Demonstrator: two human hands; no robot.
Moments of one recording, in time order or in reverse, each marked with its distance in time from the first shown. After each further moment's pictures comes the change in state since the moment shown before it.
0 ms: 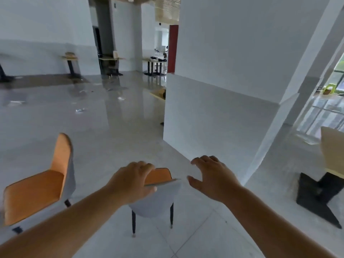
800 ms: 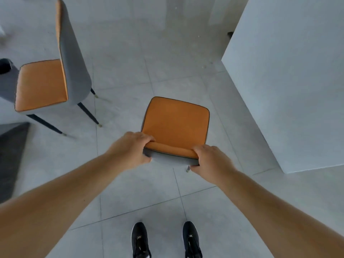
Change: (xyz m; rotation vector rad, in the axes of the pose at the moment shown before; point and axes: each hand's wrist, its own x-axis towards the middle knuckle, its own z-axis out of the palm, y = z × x) left_hand 0.186 -0.152 0.335 -0.211 -0.356 -0.513; right_hand 0.262 0.111 0.412 0.069 -0.689 -0.259
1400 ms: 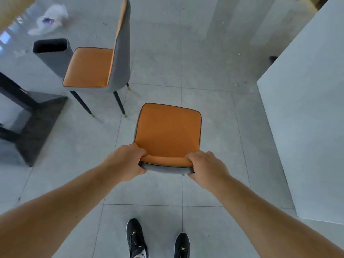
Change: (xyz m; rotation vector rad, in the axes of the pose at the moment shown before) left_hand -0.083 -0.036 0.021 -0.106 0.017 -0.334; right_hand 0.031 -0.058 0.006 -0.133 -0.021 -0.273
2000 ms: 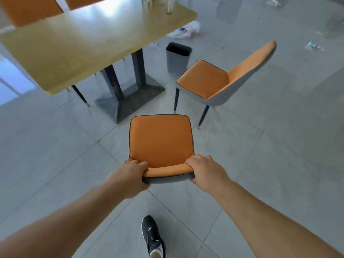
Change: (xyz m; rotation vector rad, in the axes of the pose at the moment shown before) left_hand -0.206 -0.158 0.055 -0.312 0.125 -0.599; right_hand 0.077 -0.251 0.016 -0.268 -0.144 -0.647
